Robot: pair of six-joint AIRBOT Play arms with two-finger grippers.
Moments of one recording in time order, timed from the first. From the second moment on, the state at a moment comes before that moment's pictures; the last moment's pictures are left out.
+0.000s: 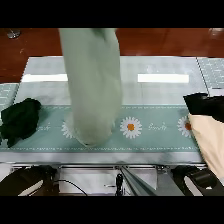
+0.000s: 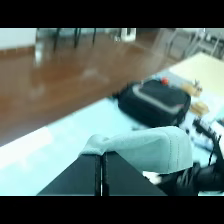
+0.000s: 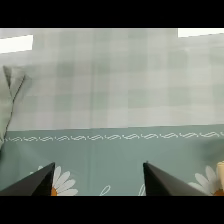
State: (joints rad) left arm -0.50 -1.00 1.72 0.97 -0.90 -1.41; right arm 0.21 -0.48 0.90 -1.58 1.14 1.89
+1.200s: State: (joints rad) left arm 0.03 -0.69 0.59 1.01 -1.26 -1.51; right arm -0.27 -0.95 0.85 -1.18 1.00 1.62
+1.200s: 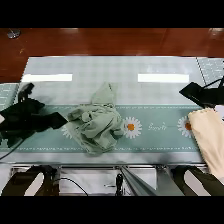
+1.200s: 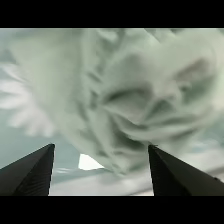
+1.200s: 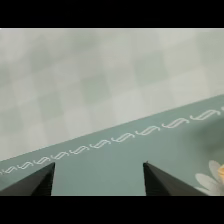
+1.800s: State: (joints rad) left arm -0.27 -0.91 0.38 0.50 -0.75 -1.34; right arm -0.03 -1.18 0.77 -0.94 0.90 1.42
